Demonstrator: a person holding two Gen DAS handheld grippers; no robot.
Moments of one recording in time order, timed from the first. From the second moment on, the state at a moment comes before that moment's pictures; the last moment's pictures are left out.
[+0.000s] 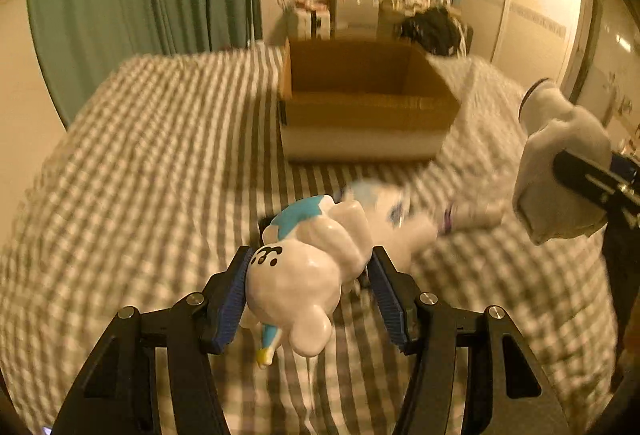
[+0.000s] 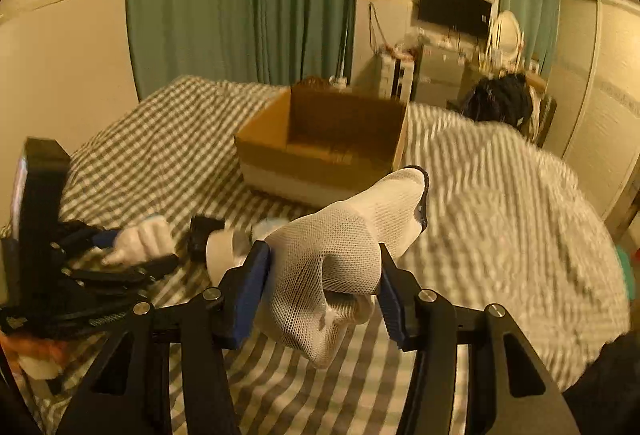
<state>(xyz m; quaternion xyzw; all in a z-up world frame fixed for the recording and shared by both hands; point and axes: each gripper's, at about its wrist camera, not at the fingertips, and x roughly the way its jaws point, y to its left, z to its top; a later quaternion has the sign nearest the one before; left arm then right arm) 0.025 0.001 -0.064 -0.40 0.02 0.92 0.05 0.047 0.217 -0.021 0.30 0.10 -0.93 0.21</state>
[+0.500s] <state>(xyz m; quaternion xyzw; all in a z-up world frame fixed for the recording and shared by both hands) -0.098 0.016 0.057 -0.27 0.07 0.96 0.05 -0.044 0.182 0.090 0.21 0.11 -0.94 0.25</state>
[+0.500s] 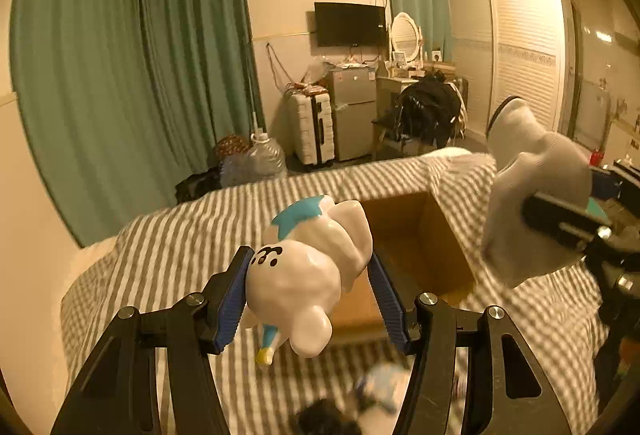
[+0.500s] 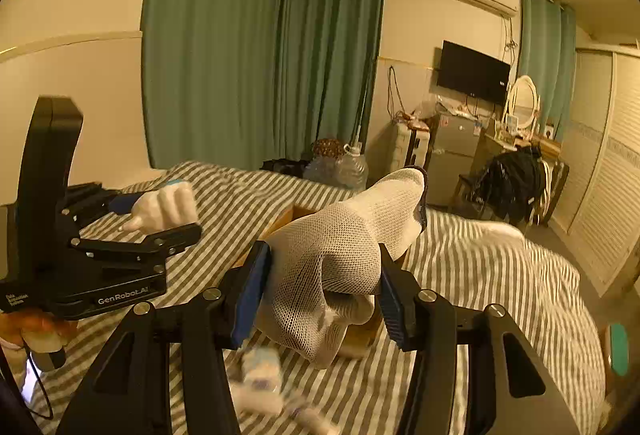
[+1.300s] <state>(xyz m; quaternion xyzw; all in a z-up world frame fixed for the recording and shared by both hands) -0.253 0.056 -0.075 -0.38 0.09 0.91 0.11 -0.249 0.162 -0.037 0.34 0.07 -0.91 0.23</state>
